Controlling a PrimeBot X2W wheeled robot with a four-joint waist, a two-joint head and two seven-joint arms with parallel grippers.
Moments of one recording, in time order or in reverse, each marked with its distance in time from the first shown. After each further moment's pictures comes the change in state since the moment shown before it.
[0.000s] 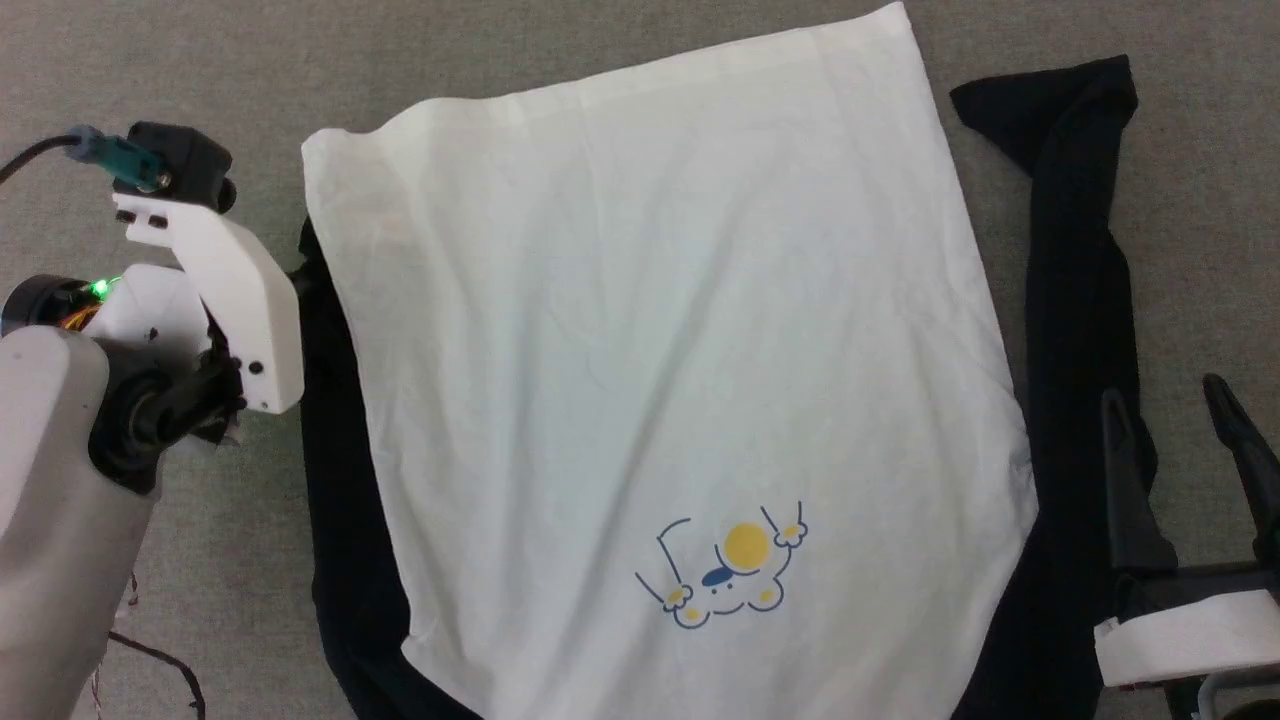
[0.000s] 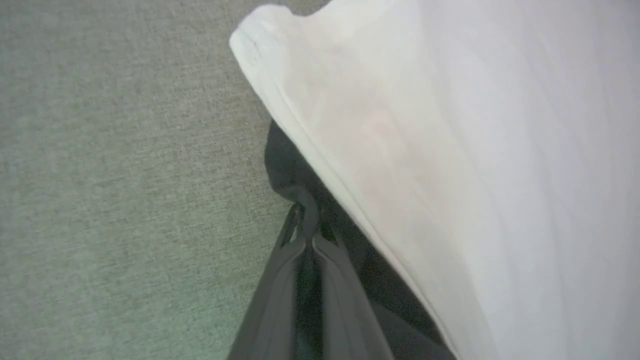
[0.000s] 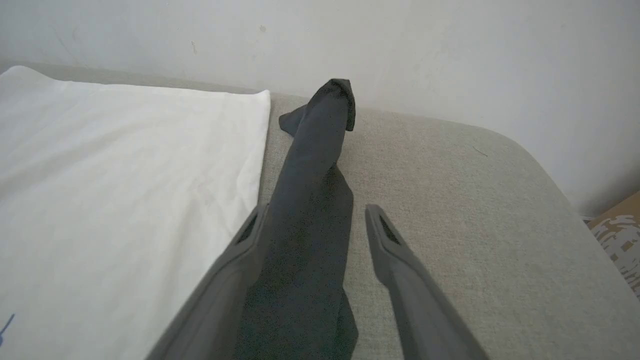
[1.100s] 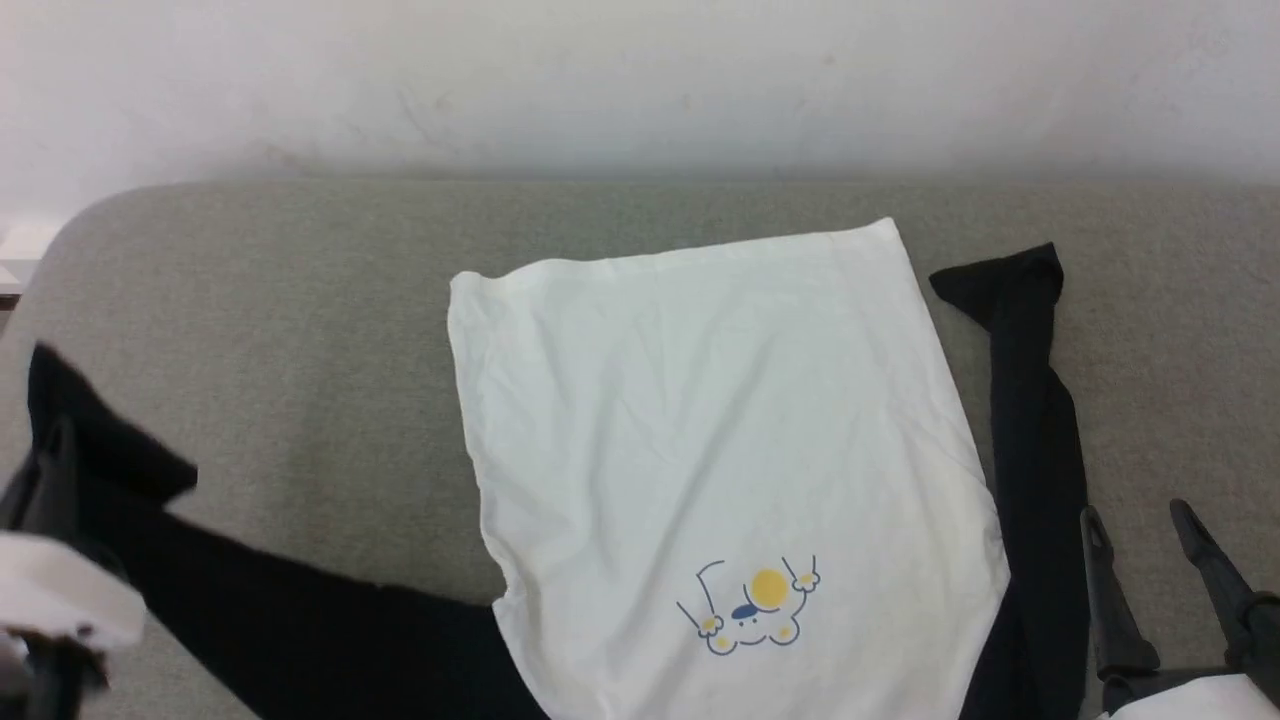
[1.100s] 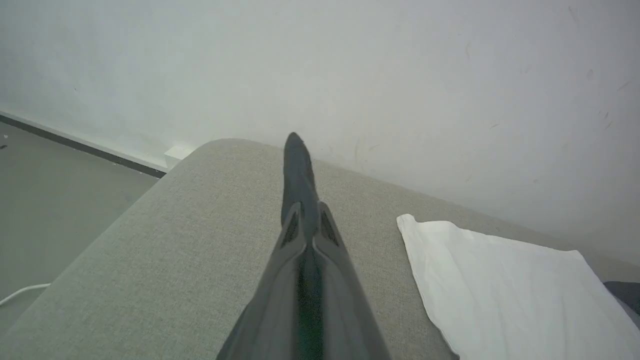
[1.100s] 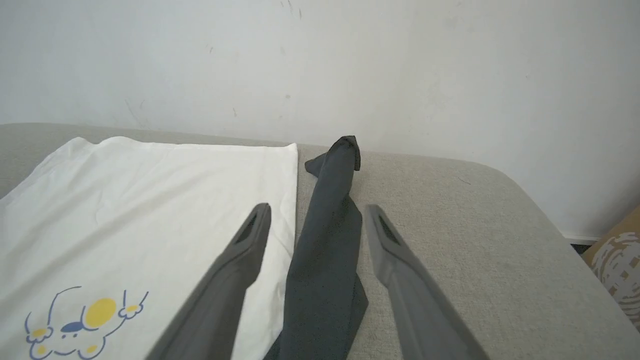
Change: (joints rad) left arm 0.730 -0.005 0.480 -0.468 0.003 0.330 -0.534; right arm 0.145 0.000 -0.010 0.087 0.077 0.000 -0.018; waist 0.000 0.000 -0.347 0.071
